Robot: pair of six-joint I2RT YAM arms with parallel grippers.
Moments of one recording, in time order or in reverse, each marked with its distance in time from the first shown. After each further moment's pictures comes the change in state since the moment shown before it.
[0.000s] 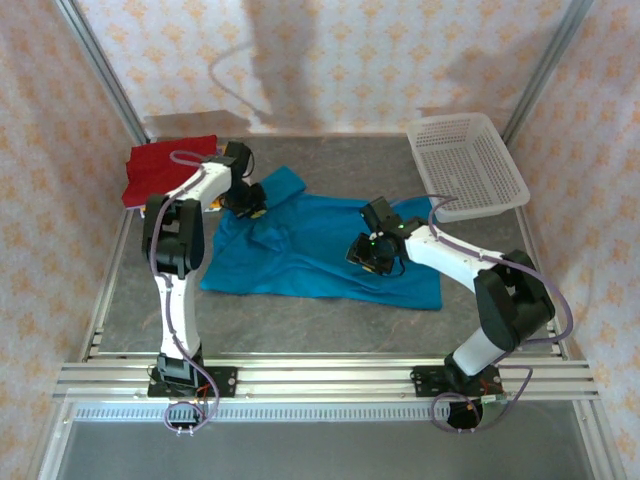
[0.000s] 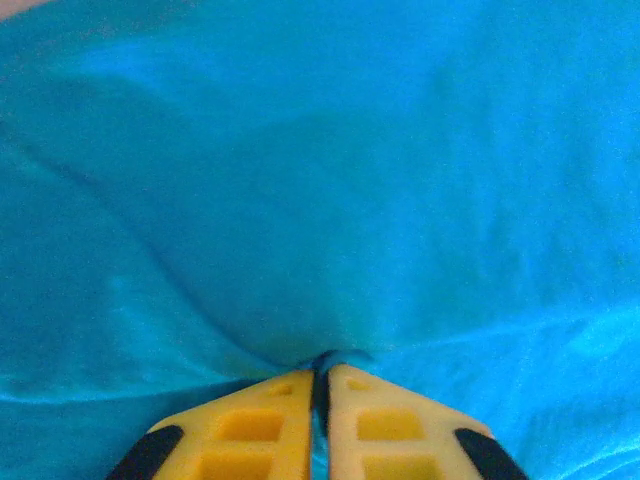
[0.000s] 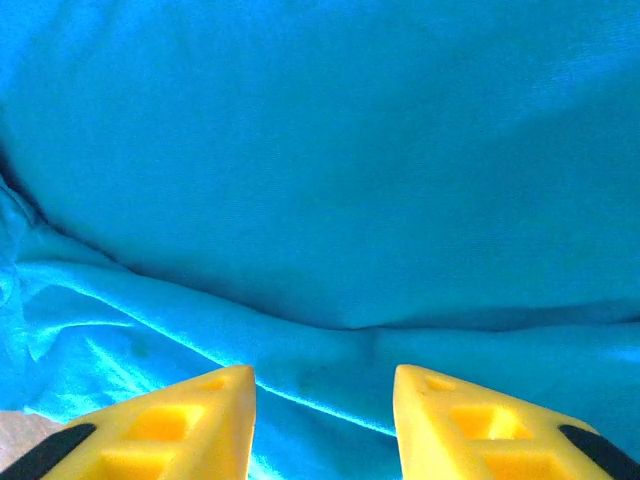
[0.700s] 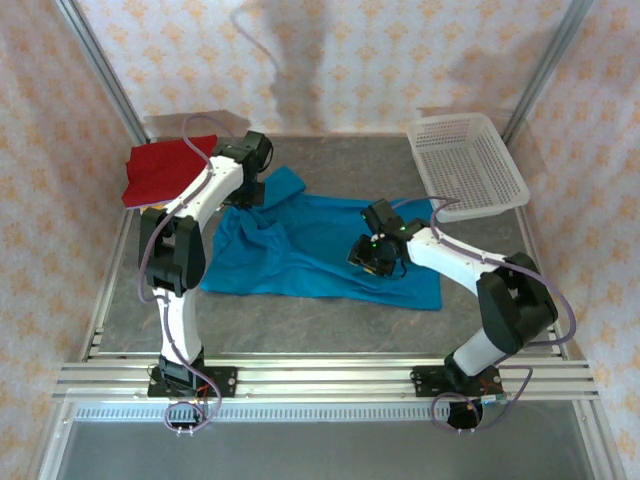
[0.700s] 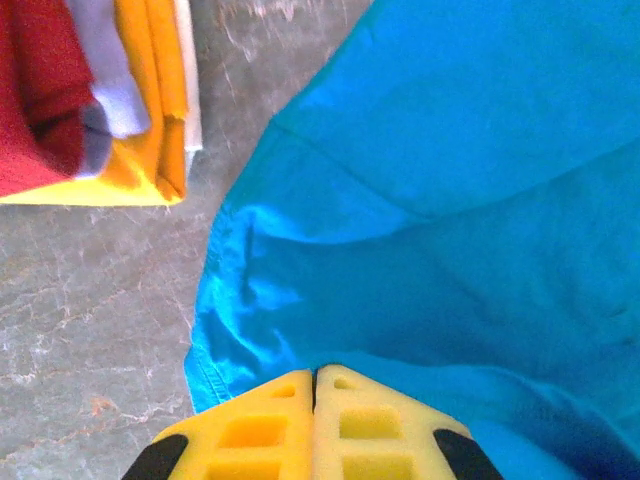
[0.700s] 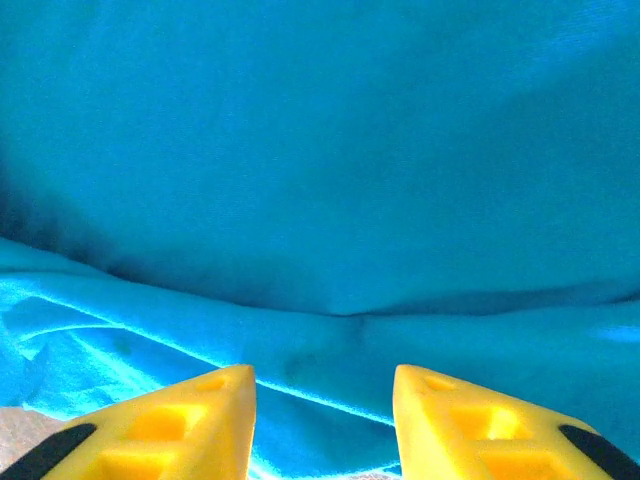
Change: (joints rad) left arm -0.154 -0.132 0.106 -0.303 -0.558 0.394; right arm 0.000 -0.014 -0.016 0.000 -0.002 0.012
